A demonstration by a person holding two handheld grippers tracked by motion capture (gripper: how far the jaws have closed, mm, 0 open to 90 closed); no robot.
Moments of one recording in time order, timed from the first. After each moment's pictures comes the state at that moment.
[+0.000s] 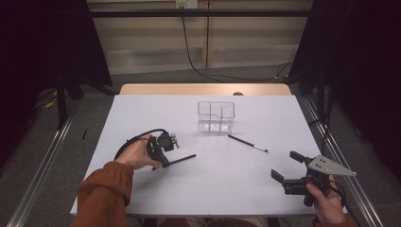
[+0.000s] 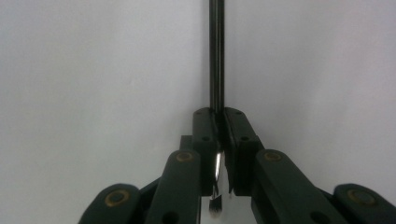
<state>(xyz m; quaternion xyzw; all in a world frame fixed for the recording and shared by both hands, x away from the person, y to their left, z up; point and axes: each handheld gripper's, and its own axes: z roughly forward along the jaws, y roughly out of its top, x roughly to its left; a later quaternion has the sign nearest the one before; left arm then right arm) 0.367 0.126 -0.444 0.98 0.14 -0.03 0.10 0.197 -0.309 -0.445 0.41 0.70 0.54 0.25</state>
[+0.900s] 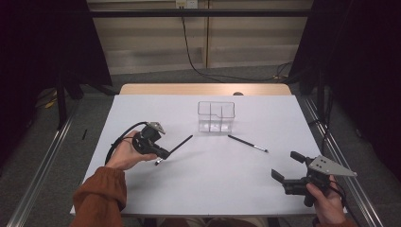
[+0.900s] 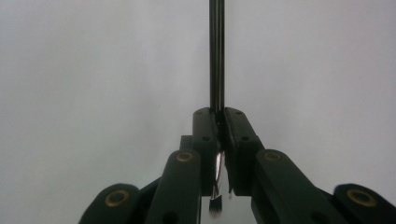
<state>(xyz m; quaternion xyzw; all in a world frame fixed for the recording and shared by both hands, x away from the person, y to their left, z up) 0.369 0.165 -0.422 0.93 0.24 -0.04 0.28 0.196 -0.310 -0.445 0.41 0.70 0.53 0.25</state>
